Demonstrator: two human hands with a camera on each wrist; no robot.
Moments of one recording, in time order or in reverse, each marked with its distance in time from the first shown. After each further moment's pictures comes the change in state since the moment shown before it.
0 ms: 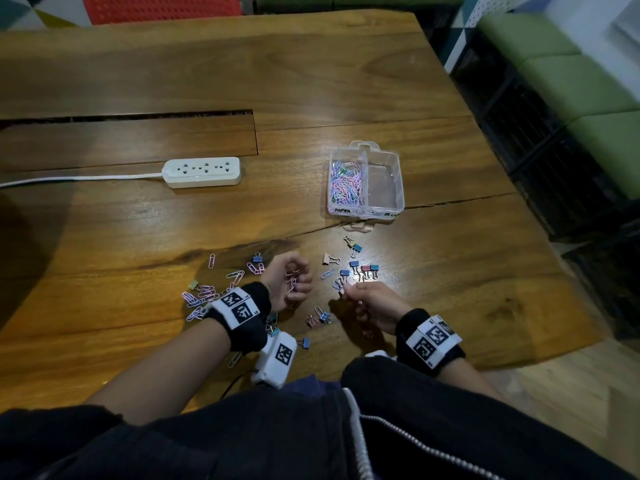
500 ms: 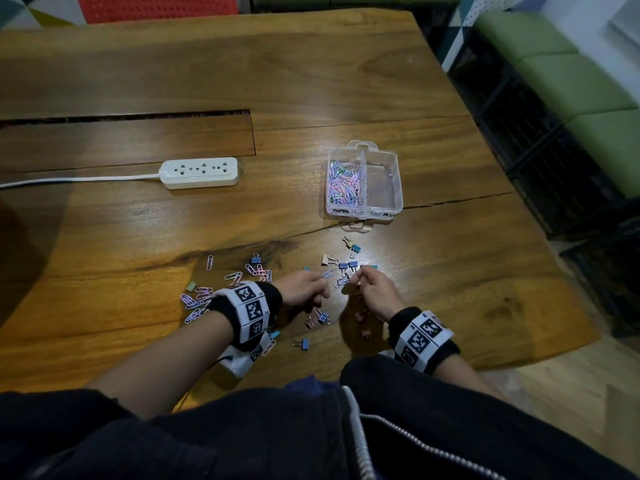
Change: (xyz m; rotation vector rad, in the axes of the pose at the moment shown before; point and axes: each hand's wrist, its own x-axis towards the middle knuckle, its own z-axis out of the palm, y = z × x) left_hand 0.009 -0.001 0.011 1.079 -0.054 -0.026; right_hand 0.006 -0.005 0.001 -0.460 0.331 -0.252
